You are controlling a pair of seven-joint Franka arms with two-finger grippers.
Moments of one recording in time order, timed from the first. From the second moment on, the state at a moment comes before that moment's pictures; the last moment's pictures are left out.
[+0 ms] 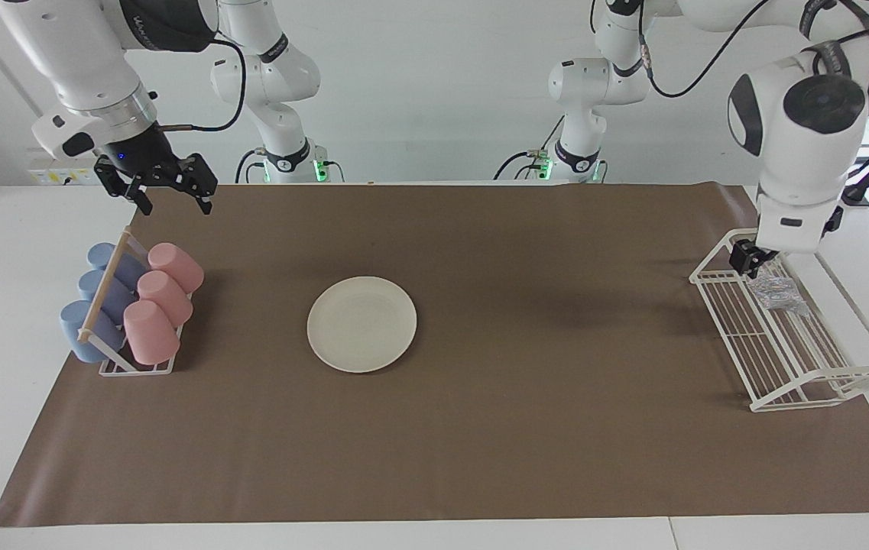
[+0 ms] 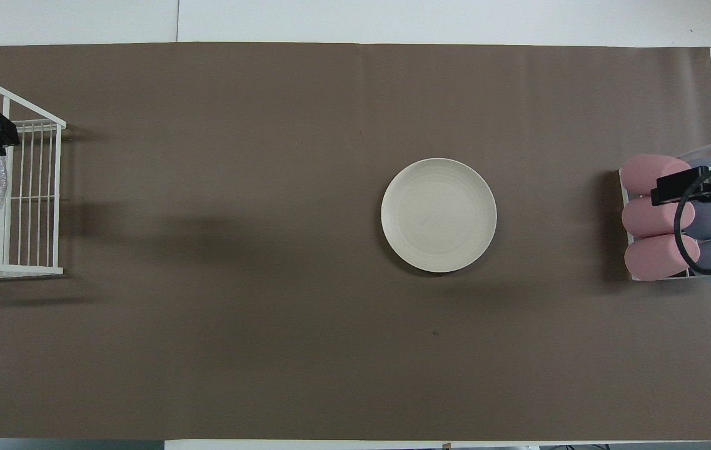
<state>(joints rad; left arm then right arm) -0.06 0.15 0.01 -1.50 0.38 1.64 -0.29 0.09 -0.06 -0.13 -1.67 0.00 1.61 -0.01</state>
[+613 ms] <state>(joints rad) -0.03 -0.03 0.01 -1.56 0.05 1.47 -0.15 0.09 -0.06 -0.13 -1.67 0.00 1.61 -0.01</state>
